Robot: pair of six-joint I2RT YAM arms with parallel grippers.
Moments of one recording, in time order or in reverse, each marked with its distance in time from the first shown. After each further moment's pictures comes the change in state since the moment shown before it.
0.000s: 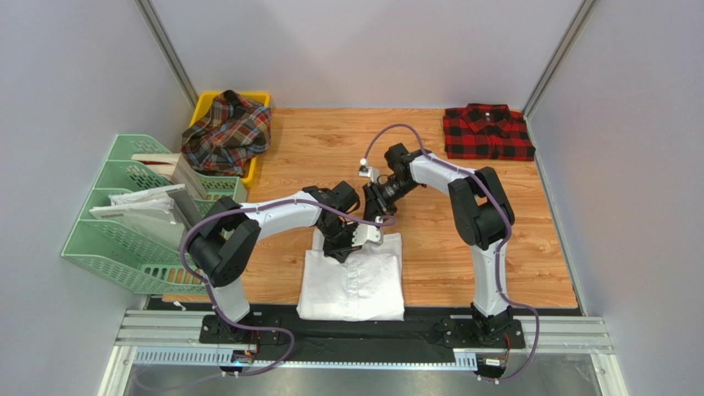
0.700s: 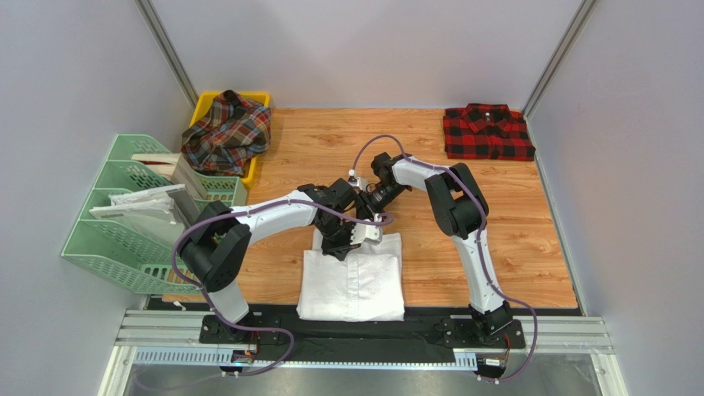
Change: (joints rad) left arm 0.005 -0.051 0.002 -0.024 0.001 -0.003; right arm 0.033 0.234 0.186 -0.074 -0.007 -0.005
